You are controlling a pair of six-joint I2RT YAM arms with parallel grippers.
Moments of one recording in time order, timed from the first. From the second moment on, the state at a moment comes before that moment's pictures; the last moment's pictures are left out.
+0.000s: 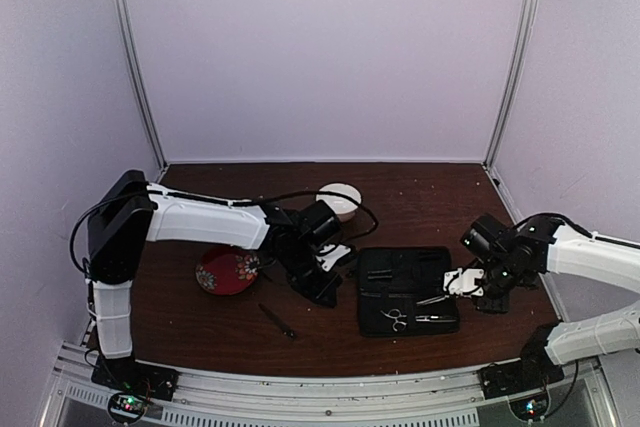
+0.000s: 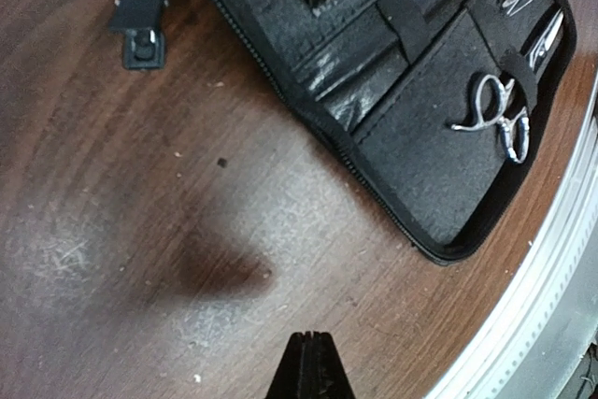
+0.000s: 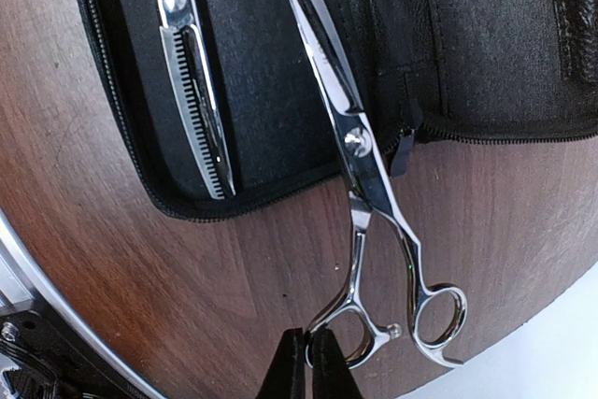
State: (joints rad) left arm -1.02 2.01 1.43 -0.61 0.33 -0.29; right arm 0.64 1.08 0.68 -0.99 0.19 -0.67
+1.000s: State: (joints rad) left arm -1.02 2.17 1.53 -0.60 0.48 -0.30; right arm 0.73 1.29 0.69 -0.82 0.12 -0.61
